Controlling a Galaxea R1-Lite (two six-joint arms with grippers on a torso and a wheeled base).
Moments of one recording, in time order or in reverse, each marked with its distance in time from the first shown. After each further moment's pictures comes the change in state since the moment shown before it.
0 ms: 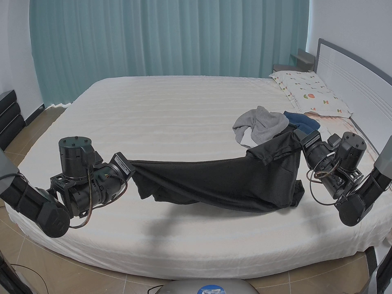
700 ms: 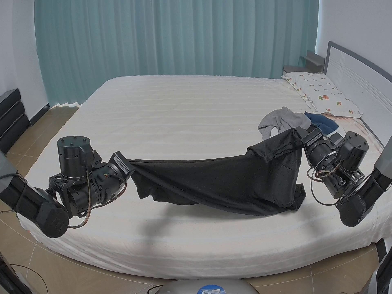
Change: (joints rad) left arm 0.000 -0.009 0.003 0.001 0.000 0.001; right arm -0.001 -0.005 0.009 -0.037 0.001 0.000
